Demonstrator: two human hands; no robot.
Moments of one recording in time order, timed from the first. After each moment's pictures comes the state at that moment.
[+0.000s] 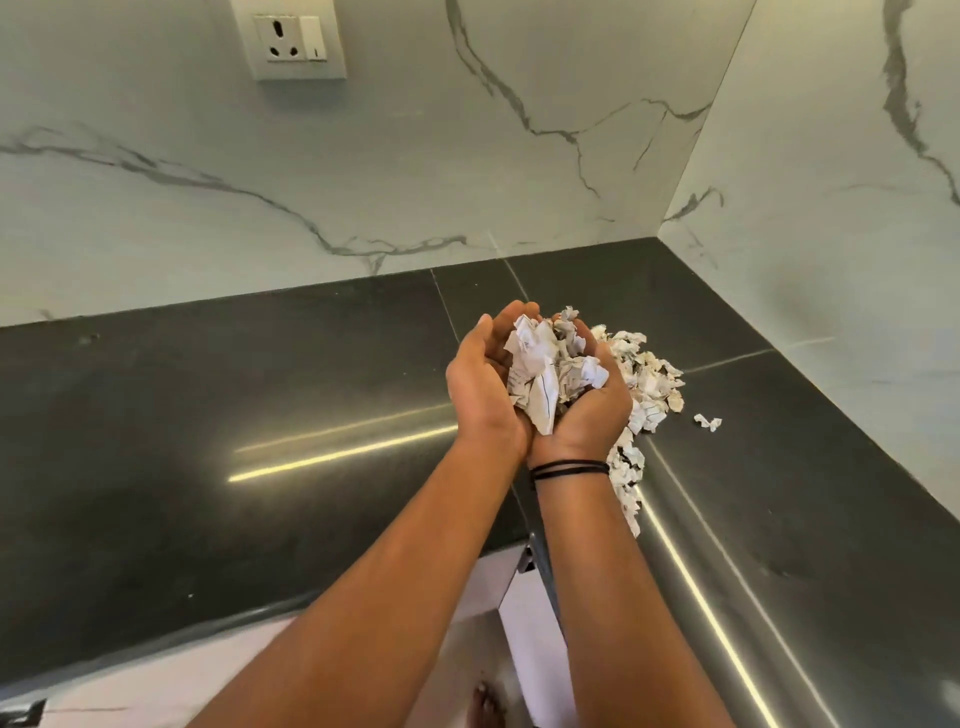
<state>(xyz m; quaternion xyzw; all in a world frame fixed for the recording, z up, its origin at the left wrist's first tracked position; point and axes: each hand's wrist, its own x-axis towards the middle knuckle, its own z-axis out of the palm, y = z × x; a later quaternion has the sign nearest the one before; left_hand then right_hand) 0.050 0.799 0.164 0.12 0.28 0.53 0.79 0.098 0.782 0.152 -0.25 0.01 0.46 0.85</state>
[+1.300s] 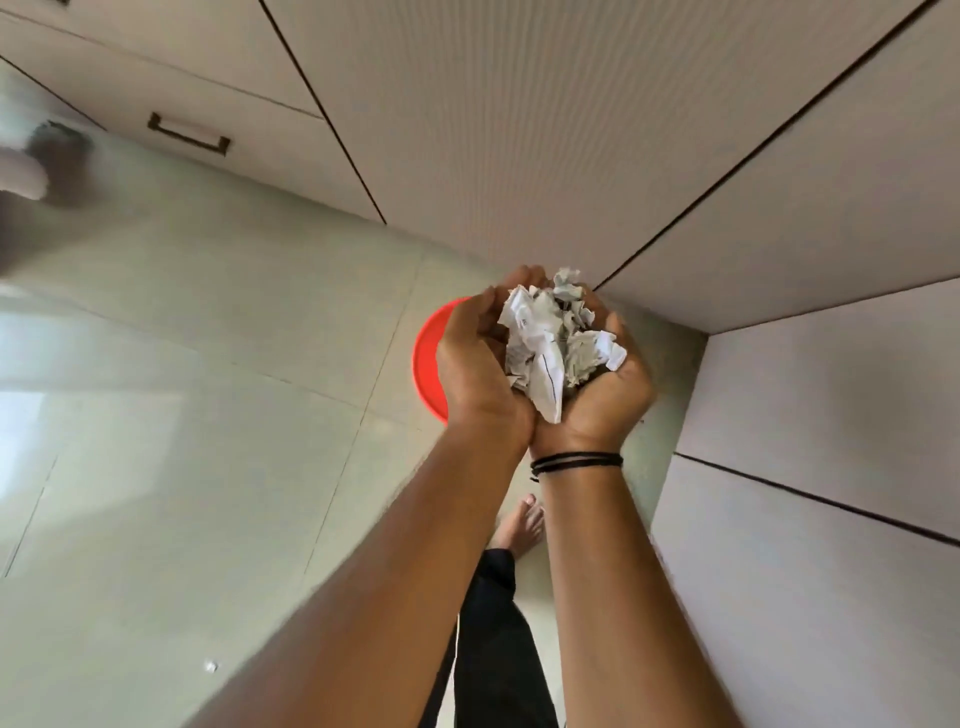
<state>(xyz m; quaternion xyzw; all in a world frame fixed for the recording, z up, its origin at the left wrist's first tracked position) -0.265 0.546 -0.318 -0.22 0.44 0.64 0.59 -0.216 0.546 -0.337 -0.34 0.08 0.73 0.59</state>
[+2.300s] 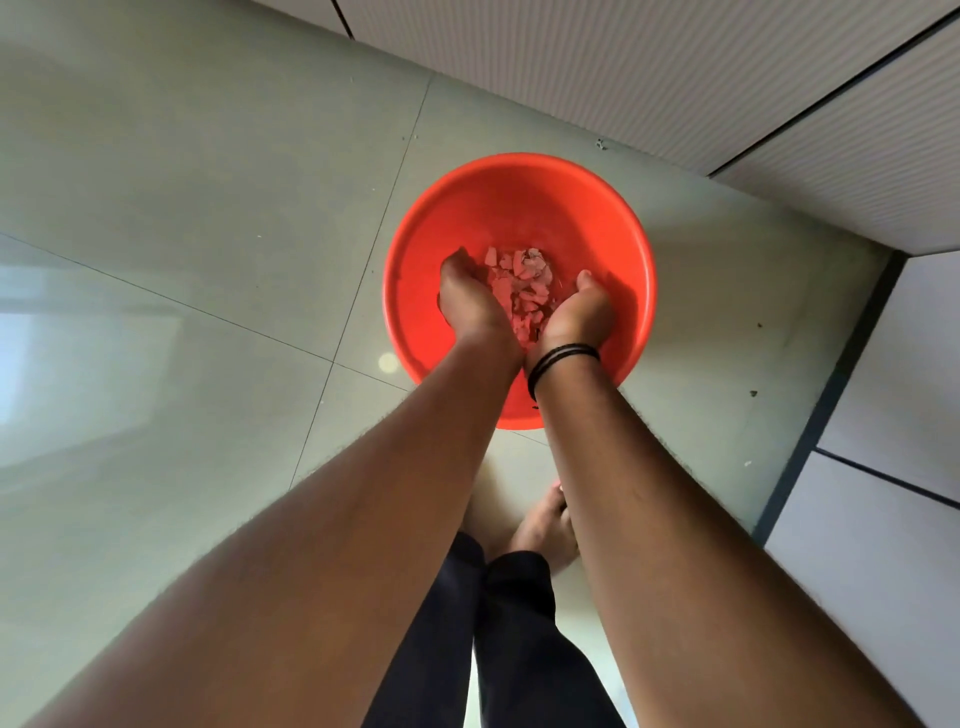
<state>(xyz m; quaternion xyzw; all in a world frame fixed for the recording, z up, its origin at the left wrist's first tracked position) -0.299 0.568 -0.650 -0.25 0.67 0.48 0.51 -0.255 0.571 -0.675 -0.72 0.07 0.57 0.38</state>
